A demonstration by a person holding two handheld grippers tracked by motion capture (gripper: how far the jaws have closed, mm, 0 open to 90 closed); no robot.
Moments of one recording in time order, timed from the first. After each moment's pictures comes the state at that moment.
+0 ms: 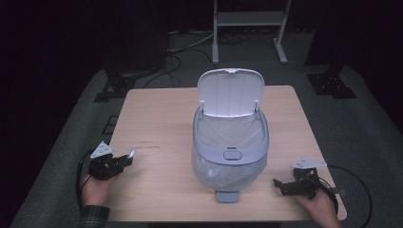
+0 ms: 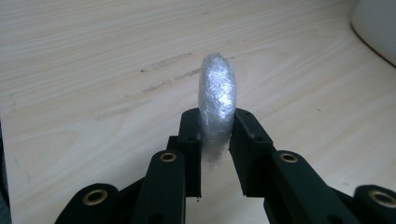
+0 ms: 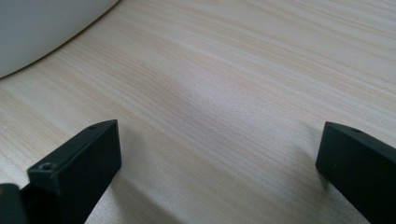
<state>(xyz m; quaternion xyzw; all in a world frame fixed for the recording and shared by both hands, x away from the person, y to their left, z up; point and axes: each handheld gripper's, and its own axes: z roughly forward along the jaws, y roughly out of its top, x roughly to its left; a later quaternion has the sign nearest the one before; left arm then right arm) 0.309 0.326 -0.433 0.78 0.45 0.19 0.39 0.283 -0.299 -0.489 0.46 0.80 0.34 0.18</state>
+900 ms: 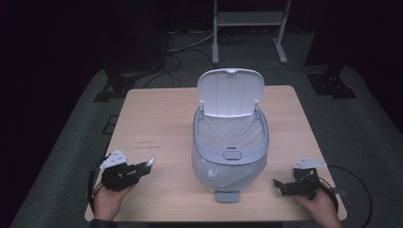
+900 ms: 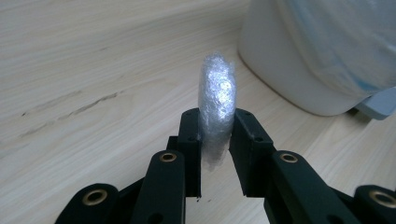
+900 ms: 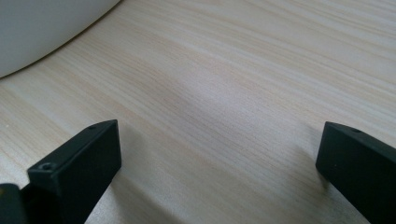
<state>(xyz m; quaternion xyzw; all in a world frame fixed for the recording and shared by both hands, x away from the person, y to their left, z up) 0.274 0.266 -0.407 0.80 0.38 0.14 0.45 0.283 -0.299 -0.489 0.46 0.80 0.34 0.18</state>
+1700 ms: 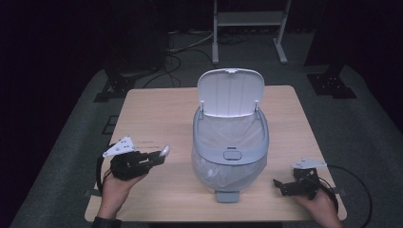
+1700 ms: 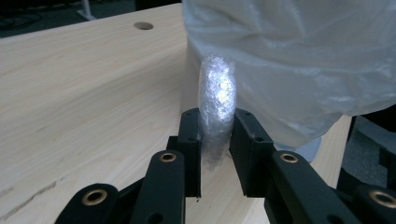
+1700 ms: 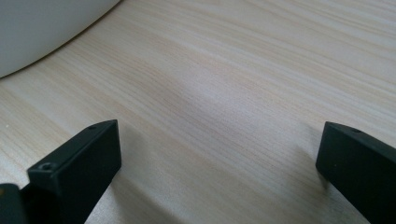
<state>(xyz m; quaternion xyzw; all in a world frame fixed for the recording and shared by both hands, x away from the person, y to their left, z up) 0.288 0.234 -0.365 0.79 0.30 0.10 0.52 0.283 -0.299 -0.489 0.46 0.80 0.34 0.18</state>
